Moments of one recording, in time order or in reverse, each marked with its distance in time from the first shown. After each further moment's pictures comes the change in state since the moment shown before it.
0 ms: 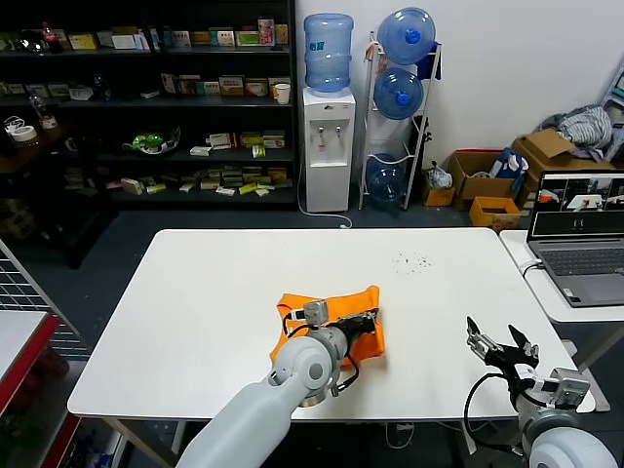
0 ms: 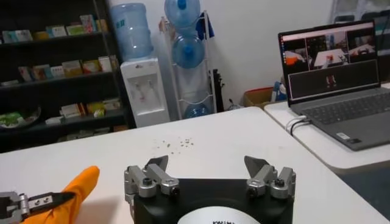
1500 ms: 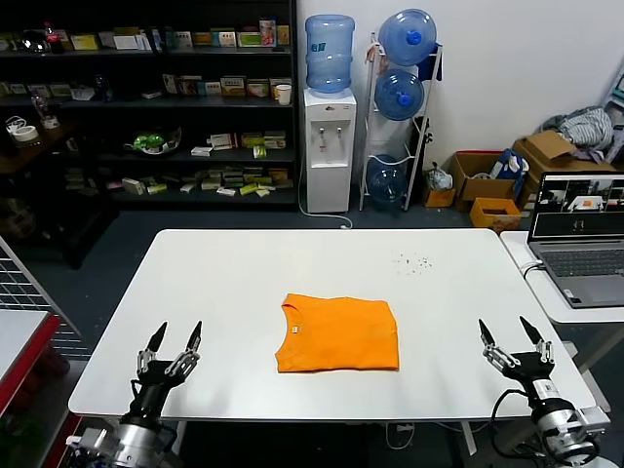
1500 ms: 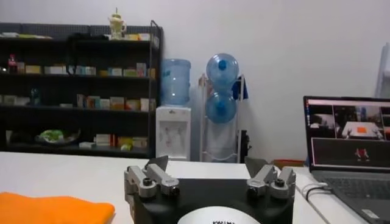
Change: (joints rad) left arm 0.839 0.127 -0.873 -0.294 0.522 -0.699 0.660; right arm -0.035 0.052 0.100 -0.275 -0.247 0.496 -0.460
